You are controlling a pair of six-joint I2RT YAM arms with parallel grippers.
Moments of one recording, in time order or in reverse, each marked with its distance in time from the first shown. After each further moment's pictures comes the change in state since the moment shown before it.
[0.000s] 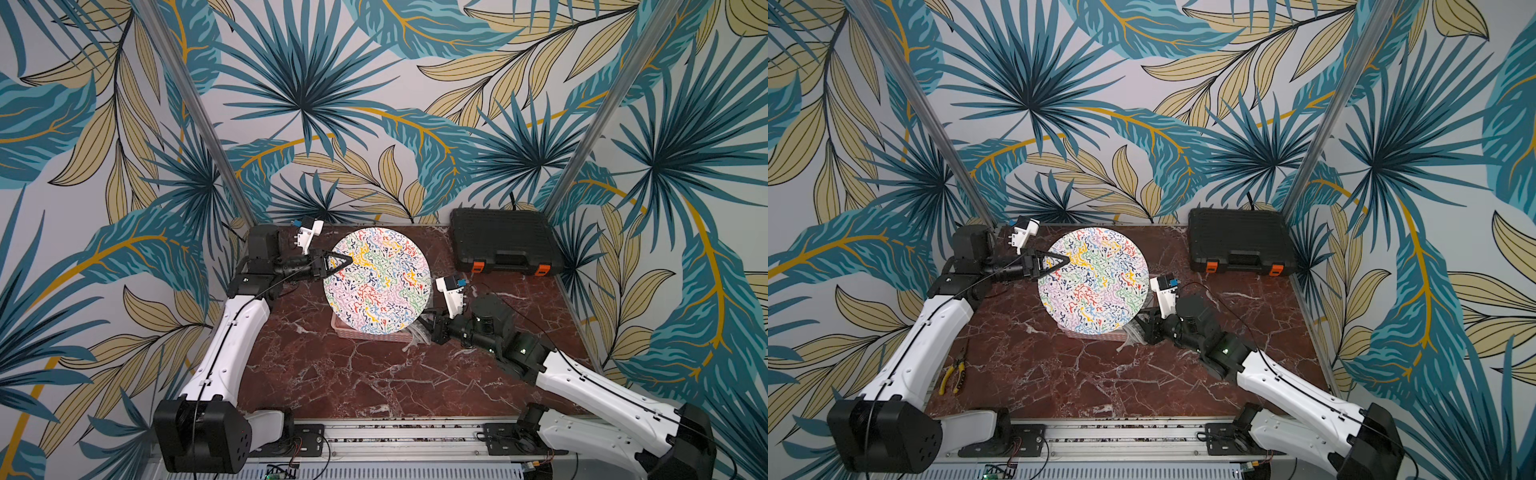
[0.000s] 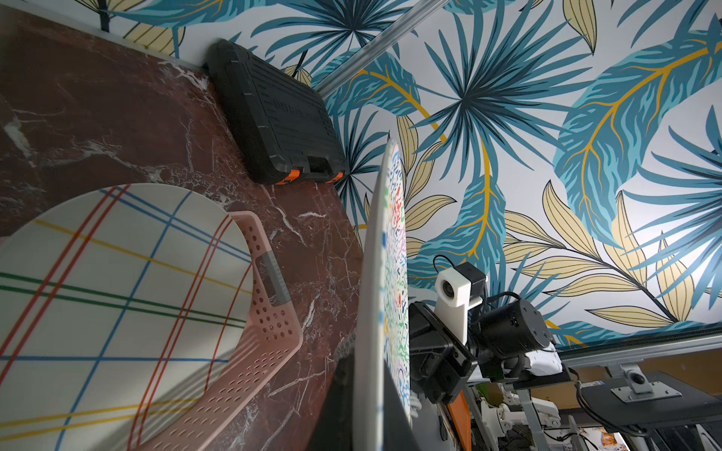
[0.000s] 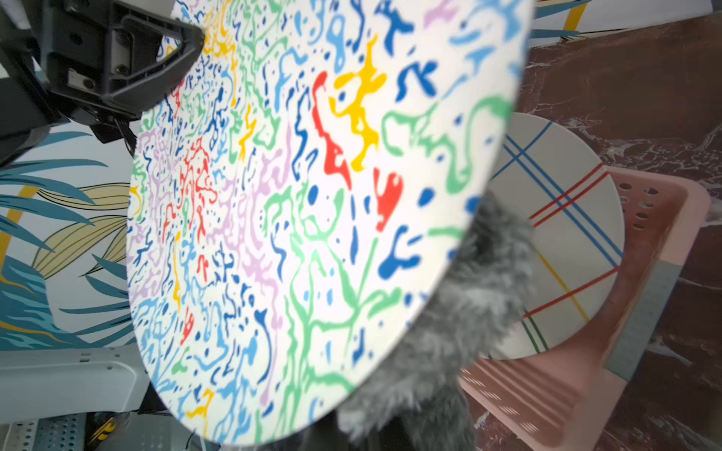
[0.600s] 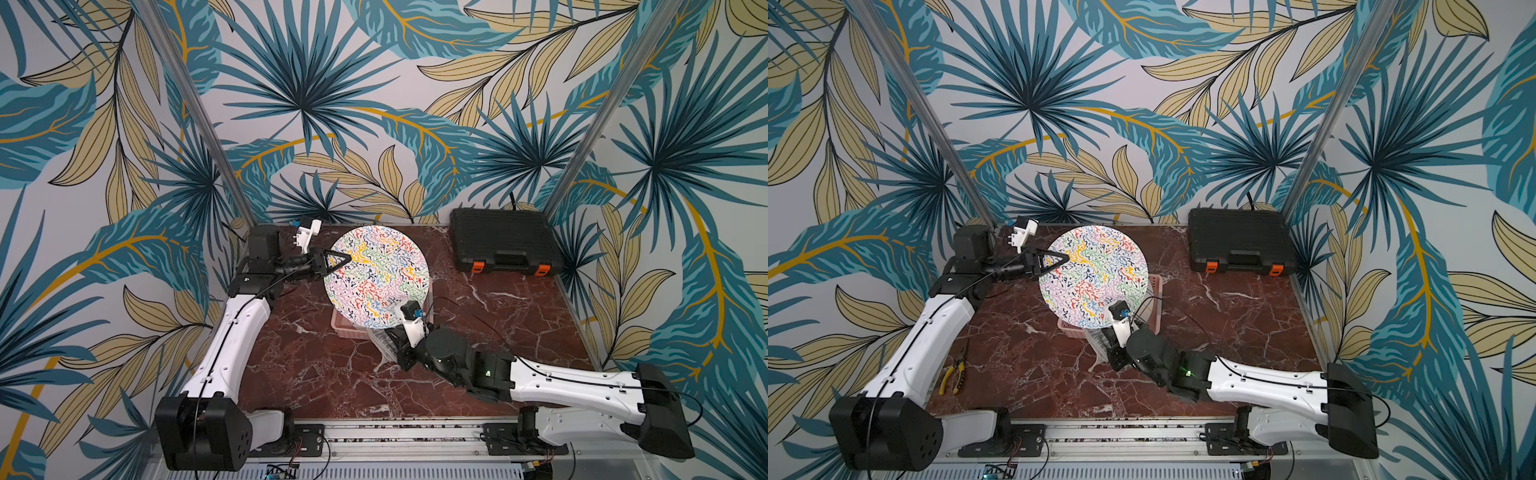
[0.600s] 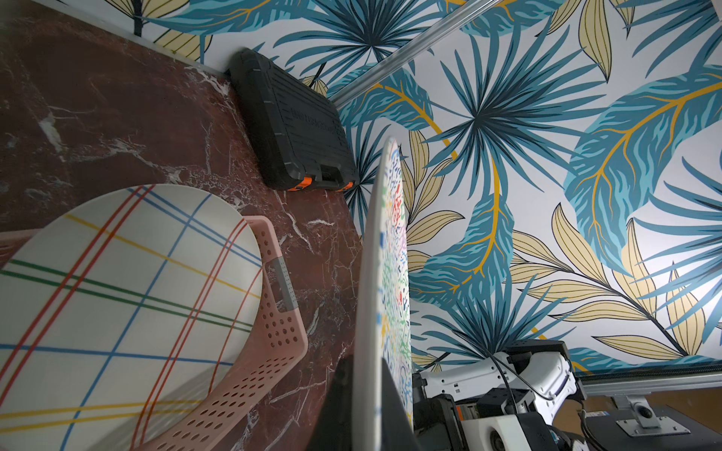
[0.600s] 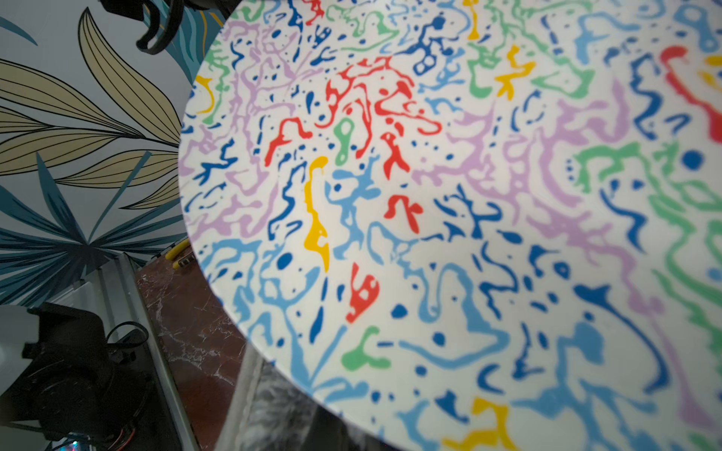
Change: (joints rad) left arm 0.000 0.009 -0.007 0.012 -0.045 -0.046; right arm 0.398 0.196 0.074 0.138 0.523 -0.243
